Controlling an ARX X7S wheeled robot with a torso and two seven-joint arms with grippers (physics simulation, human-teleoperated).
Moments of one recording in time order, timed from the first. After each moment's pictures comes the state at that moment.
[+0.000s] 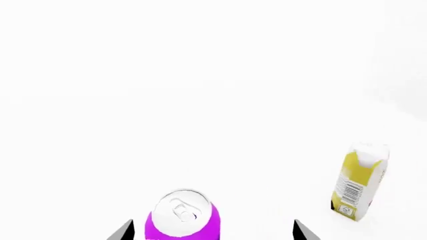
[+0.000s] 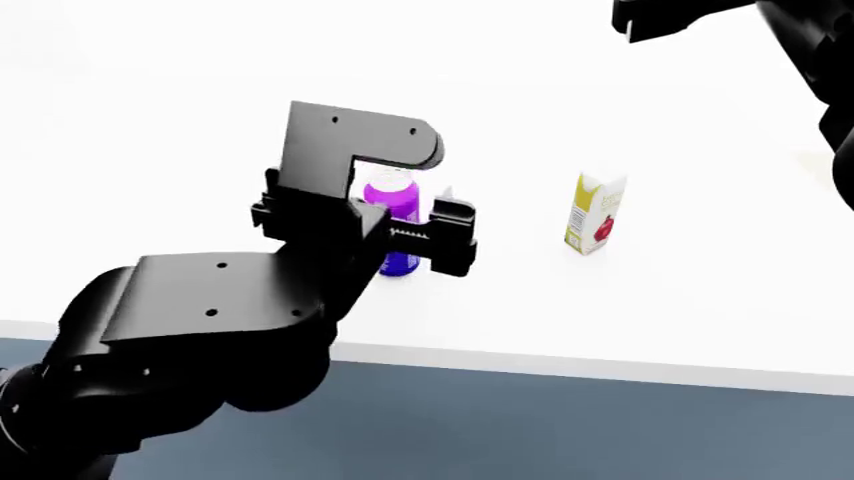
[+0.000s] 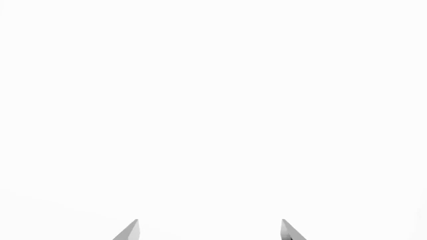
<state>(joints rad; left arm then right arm) -1.15 -0.47 0.79 0.37 -1.50 -0.72 -1.02 1.63 0.78 -0.64 -0.36 1.46 0.99 0.93</state>
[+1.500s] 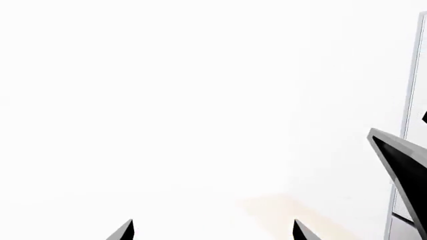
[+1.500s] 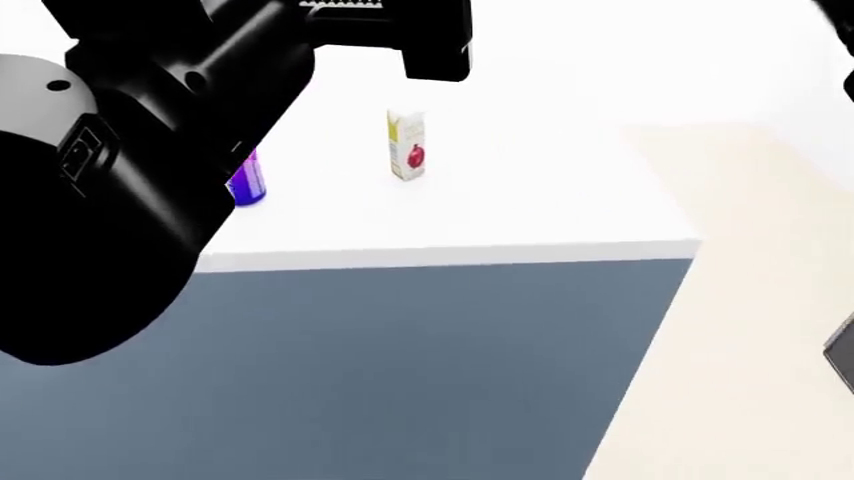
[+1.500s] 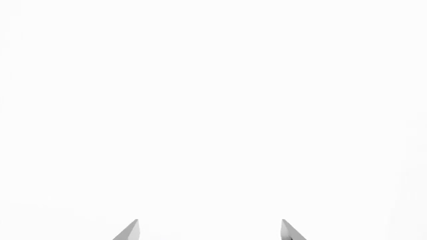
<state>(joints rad) -1.53 -0.50 0.60 0.47 -1.80 -0.71 -1.19 1.69 0.75 -0.60 -0.37 1.50 0.95 0.90</state>
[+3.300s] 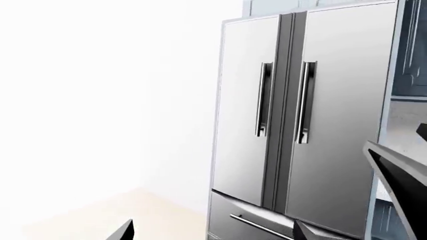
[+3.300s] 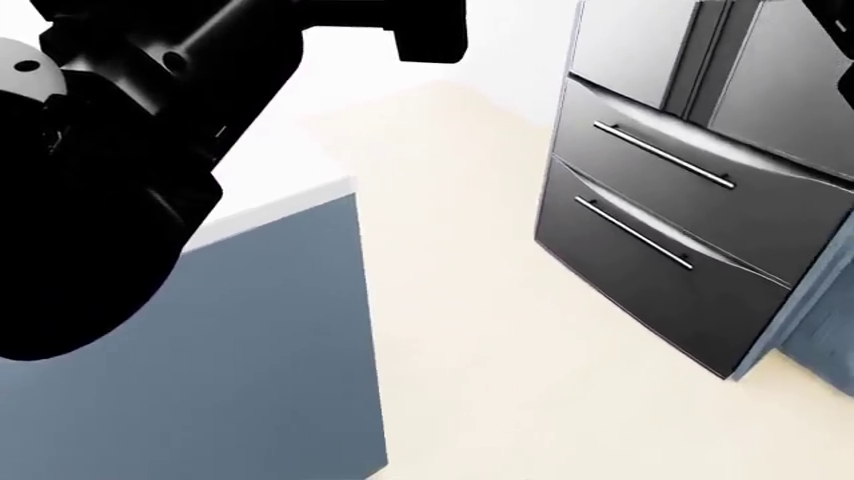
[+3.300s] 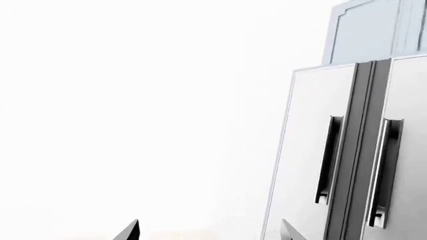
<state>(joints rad) -1.56 -0.51 0.61 0.47 -1.82 -0.69 -1.20 1.69 0.74 -0.61 -0.37 1.51 0.94 0.90</state>
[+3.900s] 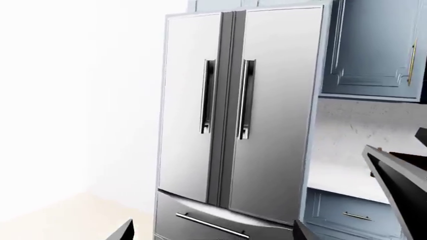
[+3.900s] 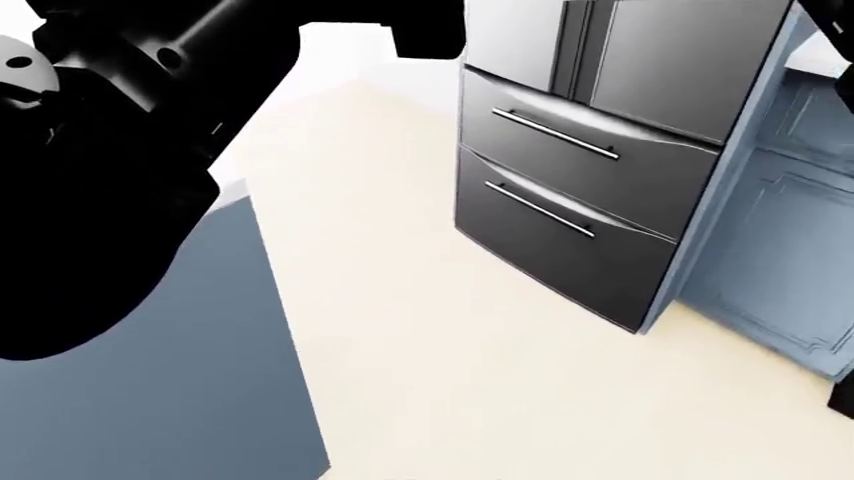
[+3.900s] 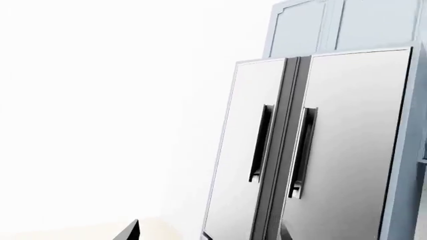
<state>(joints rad) -1.56 -0.51 0.61 0.47 -1.82 -0.68 -1.20 1.69 0.74 -0.61 -0.37 1.52 0.94 0.90</state>
